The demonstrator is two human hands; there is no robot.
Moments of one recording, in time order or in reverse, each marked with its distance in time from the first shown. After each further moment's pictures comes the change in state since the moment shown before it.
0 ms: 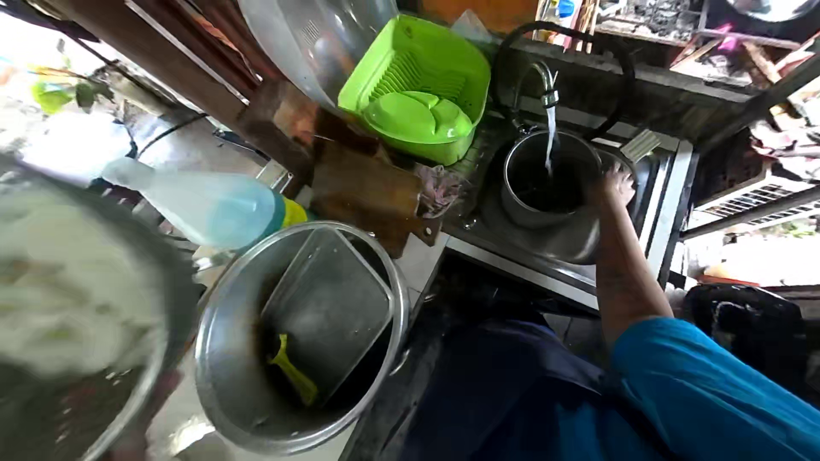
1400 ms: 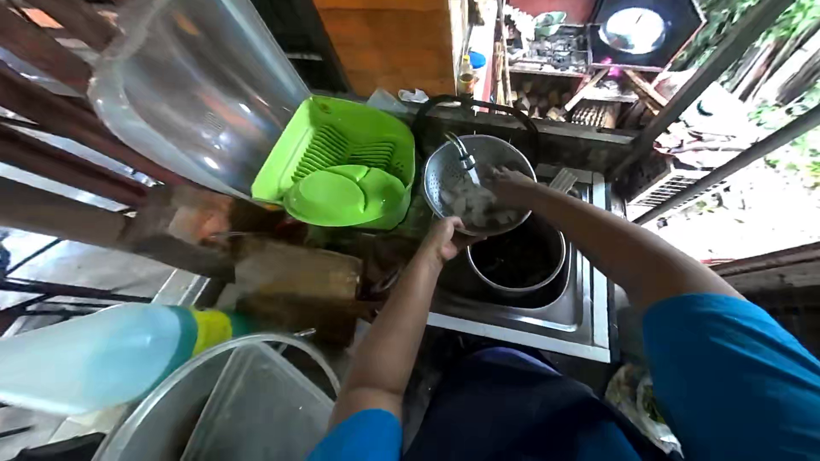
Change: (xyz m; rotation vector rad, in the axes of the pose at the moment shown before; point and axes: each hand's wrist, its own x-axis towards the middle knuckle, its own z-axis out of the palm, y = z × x) left_hand 0.178 -0.280 0.435 0.091 -0.469 -0.911; right_hand 0.083 -0.079 -0.027 -0.406 -0.339 -0.834
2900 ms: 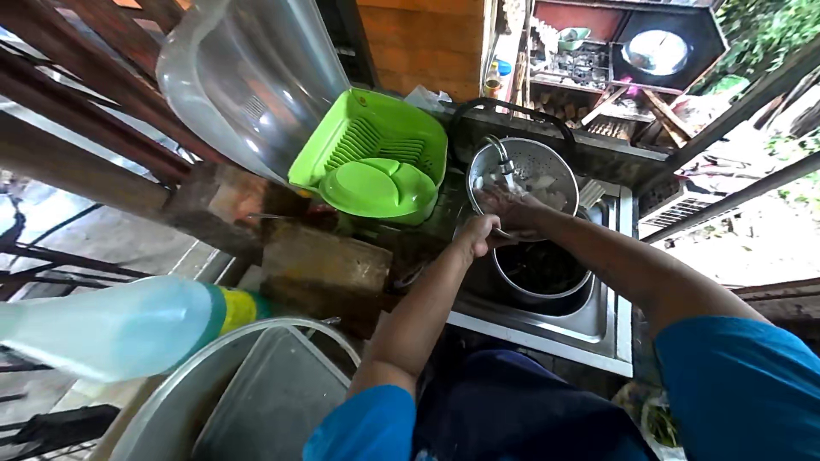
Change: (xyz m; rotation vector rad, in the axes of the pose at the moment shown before) left_hand -0.002 0.009 -0.002 0.128 -0.132 0.003; right_hand 0.017 -0.049 0.027 -0.126 0.046 -0.172
